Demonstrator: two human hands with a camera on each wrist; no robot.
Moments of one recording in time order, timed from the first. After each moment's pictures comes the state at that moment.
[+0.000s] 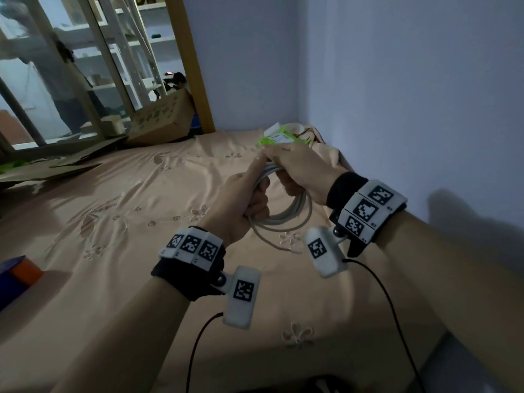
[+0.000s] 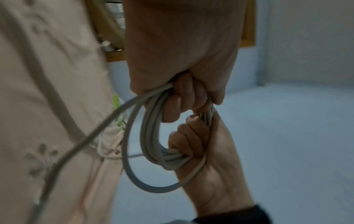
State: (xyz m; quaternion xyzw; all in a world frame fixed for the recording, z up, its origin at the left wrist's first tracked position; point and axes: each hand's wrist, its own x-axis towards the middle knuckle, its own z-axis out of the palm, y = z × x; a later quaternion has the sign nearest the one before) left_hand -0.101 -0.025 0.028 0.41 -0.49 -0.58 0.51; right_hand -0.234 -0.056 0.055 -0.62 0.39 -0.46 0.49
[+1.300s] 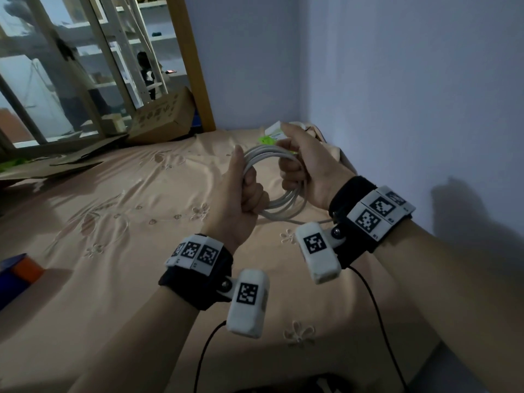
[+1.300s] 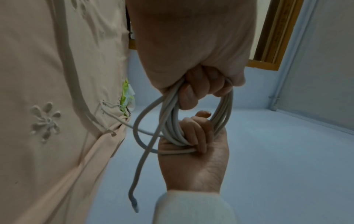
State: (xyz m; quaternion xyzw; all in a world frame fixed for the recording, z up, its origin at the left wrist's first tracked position) left_hand -0.104 -0.016 0.025 0.29 -0.41 -0.59 0.63; right_hand -0.240 -0.050 0.060 -0.46 0.33 -0.49 0.66
